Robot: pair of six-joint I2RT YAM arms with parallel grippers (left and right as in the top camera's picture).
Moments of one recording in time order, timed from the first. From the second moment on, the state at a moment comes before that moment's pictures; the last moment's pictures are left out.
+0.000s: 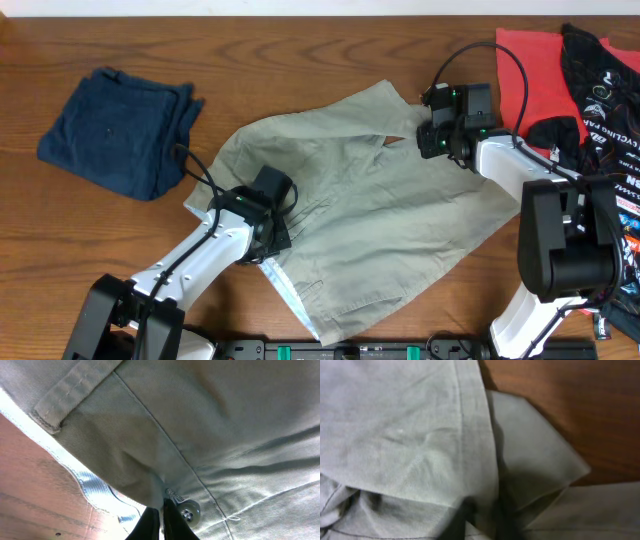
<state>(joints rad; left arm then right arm) -0.45 1.49 0.73 -0.76 0.02 -0.77 0.11 1.92 1.09 -0.14 -0.24 -0.08</state>
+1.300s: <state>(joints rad) -0.30 1.47 0.73 -0.78 -0.08 -0.60 -0.01 1.88 1.31 -0.67 0.11 0.15</state>
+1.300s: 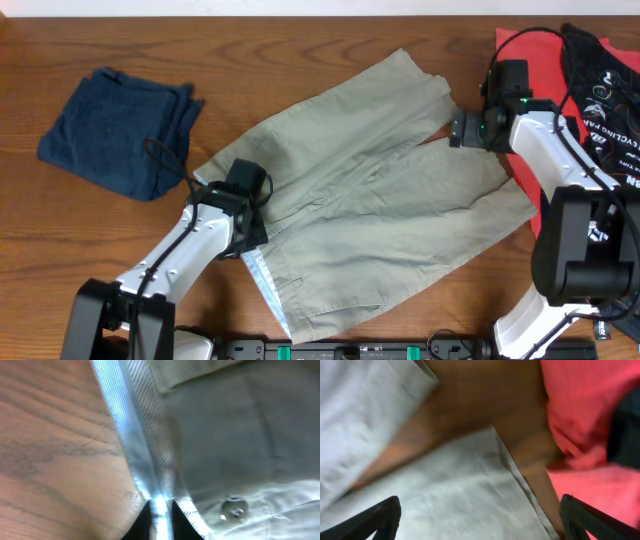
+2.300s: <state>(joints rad) -0.29 1.62 0.74 -0.31 -0.07 -0.56 -0.05 1.76 0.96 -0.82 0.00 0.29</state>
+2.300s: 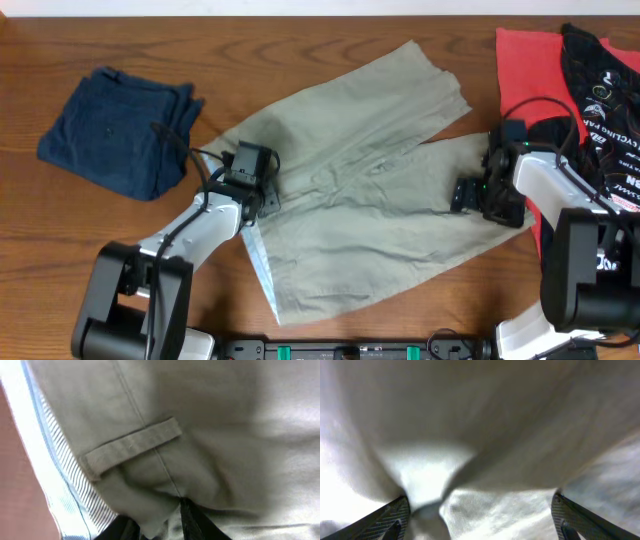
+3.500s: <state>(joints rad) -0.10 1.64 0.95 -0.85 0.18 -0.54 -0.05 1.23 0.81 -0.75 -0.15 0.34</state>
